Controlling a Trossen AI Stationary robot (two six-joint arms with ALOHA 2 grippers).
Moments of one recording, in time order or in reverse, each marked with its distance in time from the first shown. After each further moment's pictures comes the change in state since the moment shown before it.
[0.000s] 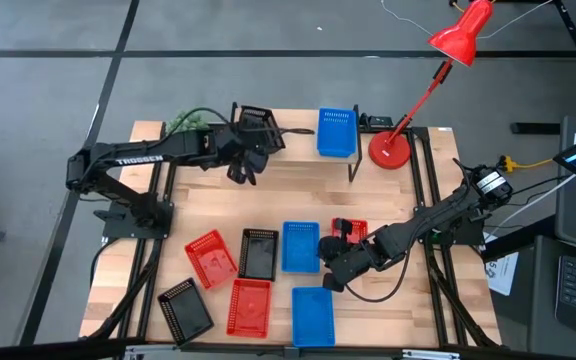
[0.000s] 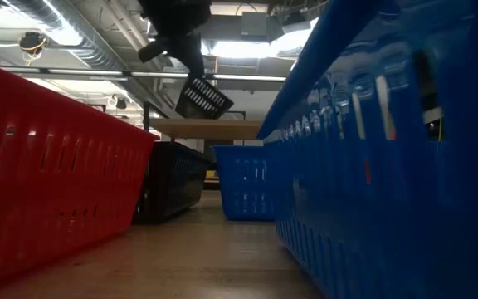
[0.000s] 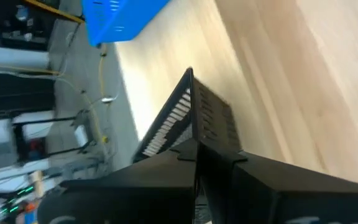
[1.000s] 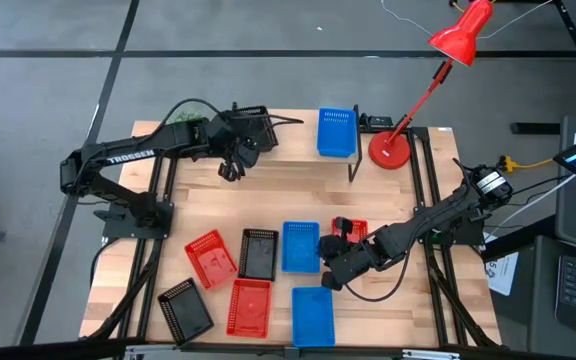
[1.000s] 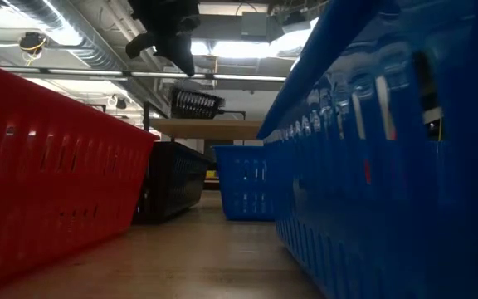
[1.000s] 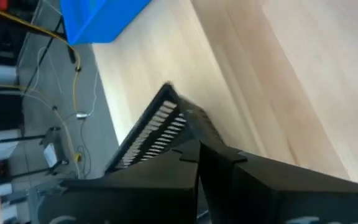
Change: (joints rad) left arm 0.092 -0.058 -0.007 -0.072 0.180 0.020; right arm 0.000 0.000 0.000 0.005 0.033 0.017
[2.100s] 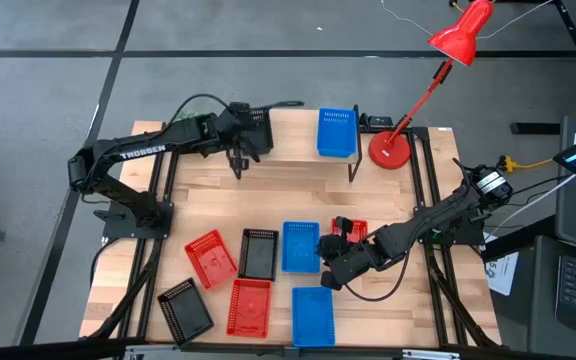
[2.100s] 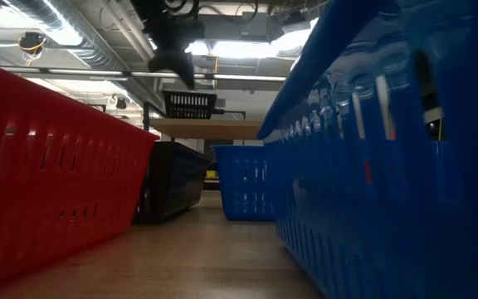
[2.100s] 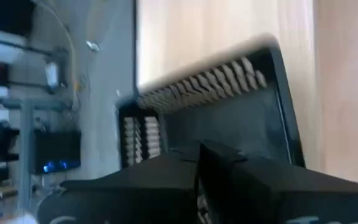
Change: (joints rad) left arm 0.050 0.074 0.000 0.092 -0.163 -0.260; right arm -0.001 0.000 0.000 0.004 0.010 -0.005
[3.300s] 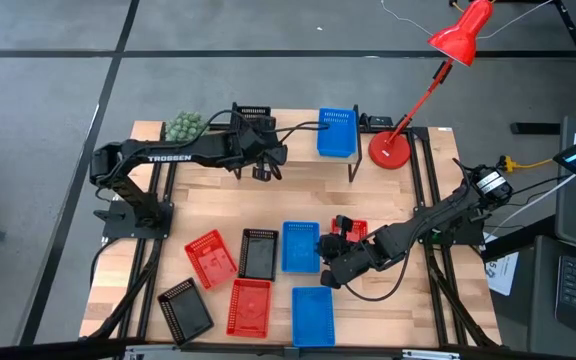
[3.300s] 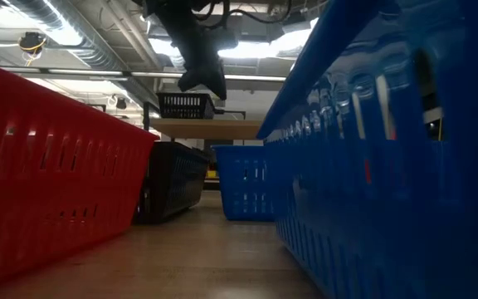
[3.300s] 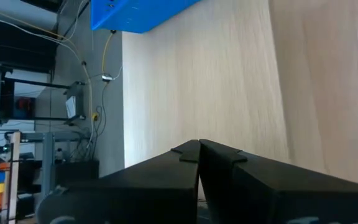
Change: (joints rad) left arm -0.116 0.174 0.005 0.220 -0.079 0.050; right arm 0.003 0.000 0.000 0.002 0.031 -0.019
